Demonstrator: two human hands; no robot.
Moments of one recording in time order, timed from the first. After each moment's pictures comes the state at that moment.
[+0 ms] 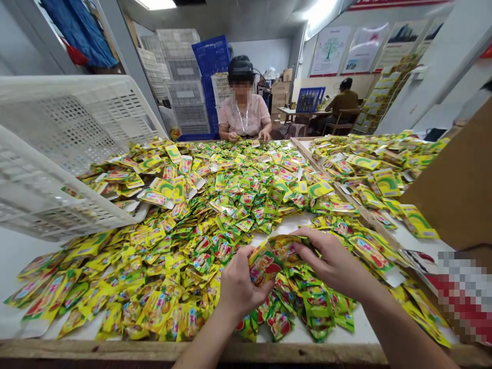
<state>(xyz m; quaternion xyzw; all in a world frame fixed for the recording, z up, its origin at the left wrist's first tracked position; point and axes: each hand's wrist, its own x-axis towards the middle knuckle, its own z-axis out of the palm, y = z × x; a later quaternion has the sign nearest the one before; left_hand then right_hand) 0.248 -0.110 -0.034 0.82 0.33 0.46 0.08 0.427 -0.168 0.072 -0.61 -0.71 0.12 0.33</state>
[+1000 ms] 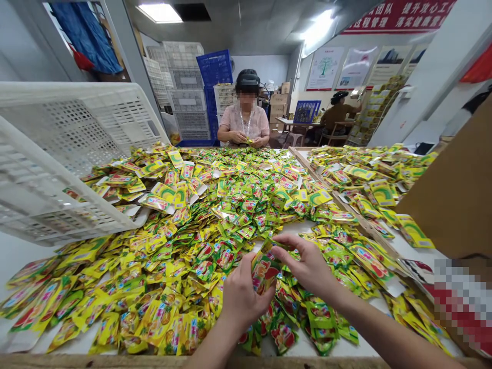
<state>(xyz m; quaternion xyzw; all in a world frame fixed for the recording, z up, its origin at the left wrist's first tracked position) 0.250 -0.110 -0.042 0.82 0.38 0.41 0.11 0.397 -0.141 0.036 -0.62 -0.61 0.16 0.47</state>
